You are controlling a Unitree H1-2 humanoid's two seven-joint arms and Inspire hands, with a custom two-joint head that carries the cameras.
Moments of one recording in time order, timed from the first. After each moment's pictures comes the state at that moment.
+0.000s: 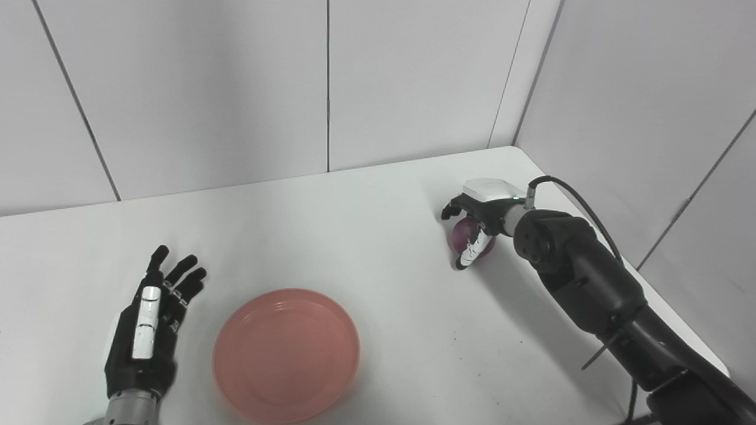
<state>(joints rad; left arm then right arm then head) -0.17 -0.04 0.03 0.11 -0.27 0.03 -0.17 -0.48 -0.69 0.26 -0.01 -0.90 0.41 0.70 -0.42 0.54</state>
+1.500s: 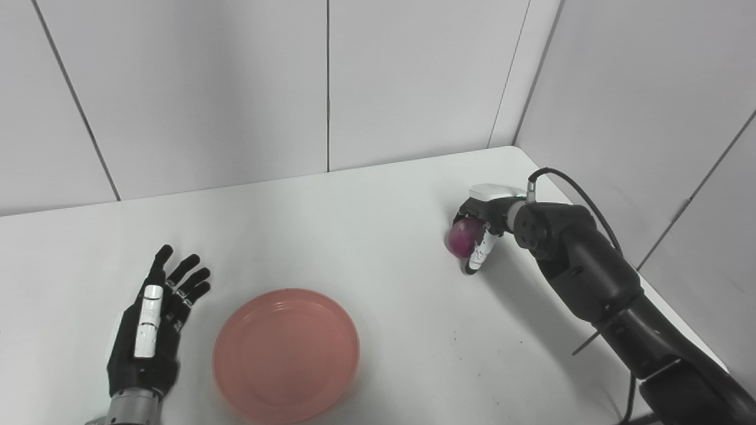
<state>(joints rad) -0.17 -0.04 0.03 0.10 -0.28 0.06 -0.17 -0.51 -0.68 0.22 0.01 -0.95 0.46 0.87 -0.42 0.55</state>
